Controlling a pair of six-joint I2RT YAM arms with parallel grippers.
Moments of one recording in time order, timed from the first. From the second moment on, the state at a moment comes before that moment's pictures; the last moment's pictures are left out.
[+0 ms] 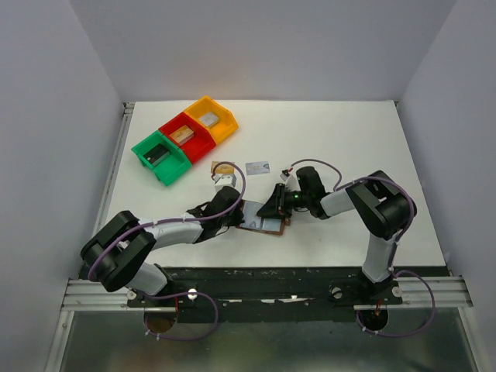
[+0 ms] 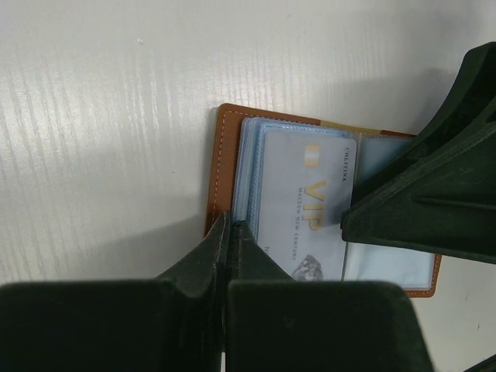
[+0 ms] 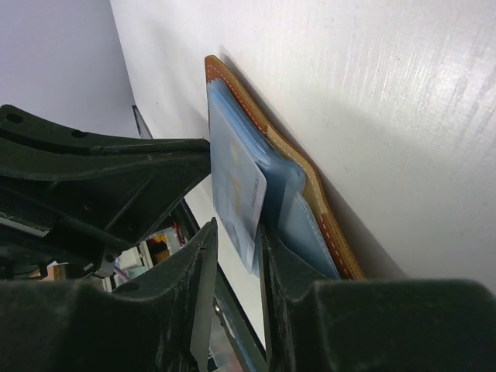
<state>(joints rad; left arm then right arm) -0.79 1.44 0.55 0.15 -0.19 -0.76 0.53 1.89 0.70 0.53 -0.77 0.94</state>
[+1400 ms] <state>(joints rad) -0.78 1.40 0.49 0.17 -0.19 -0.78 0.54 1.96 0.73 0.62 -0.85 0.98</state>
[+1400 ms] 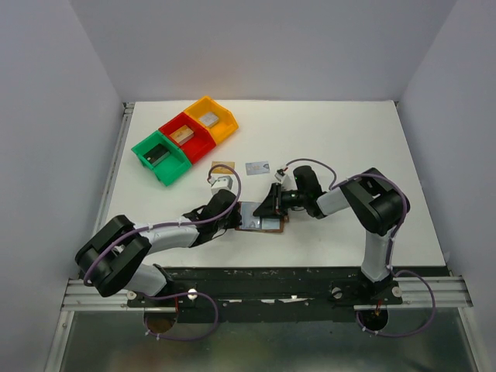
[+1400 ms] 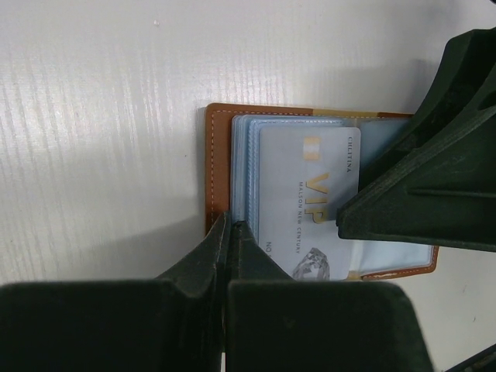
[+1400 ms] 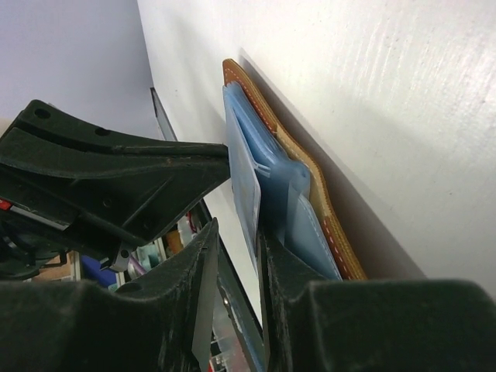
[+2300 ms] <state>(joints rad) -0.78 1.37 0.46 0.18 -0.19 -0.83 0.54 1.88 0.72 0.52 -0.82 0.92</state>
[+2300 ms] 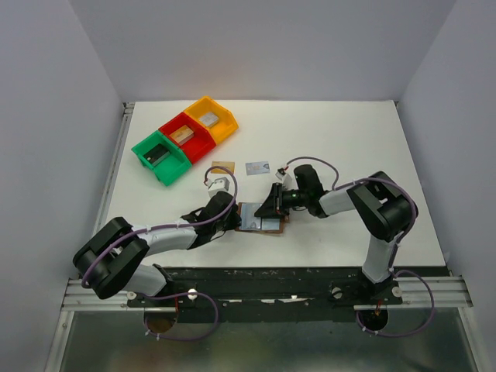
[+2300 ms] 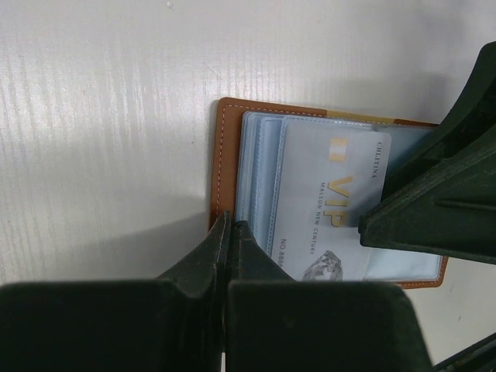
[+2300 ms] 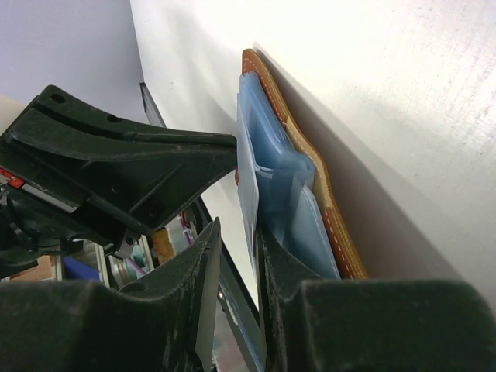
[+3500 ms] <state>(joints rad) -0.78 1.36 0.45 0.18 -0.20 -0.88 0.54 1.76 0.72 0.27 -0.73 0.79</state>
